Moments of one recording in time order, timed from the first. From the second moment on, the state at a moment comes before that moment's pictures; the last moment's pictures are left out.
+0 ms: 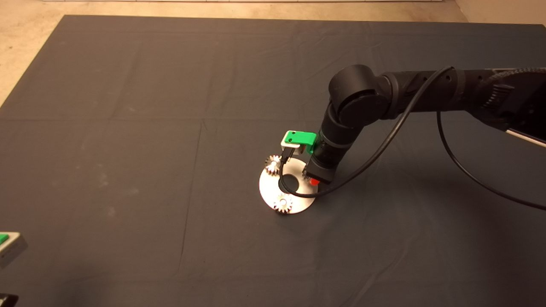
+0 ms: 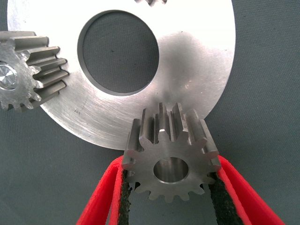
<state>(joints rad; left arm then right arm) -0.45 1.45 -0.34 0.09 1.52 -1.11 0.34 2.78 -1.18 -0.25 -1.53 0.51</state>
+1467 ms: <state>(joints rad) -0.45 1.43 -0.34 0.09 1.52 -1.09 0.33 2.76 -1.18 -0.25 -1.52 0.50</state>
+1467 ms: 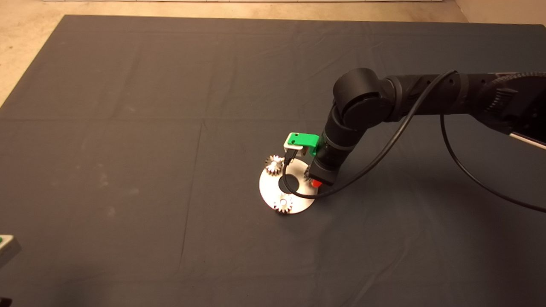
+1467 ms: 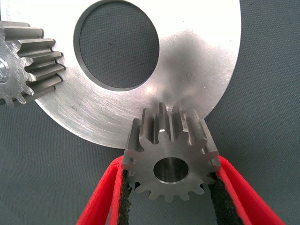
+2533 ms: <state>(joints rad) -0.45 1.42 -0.34 0.09 1.52 -1.09 0.33 2.77 -1.18 -0.25 -1.53 0.50</state>
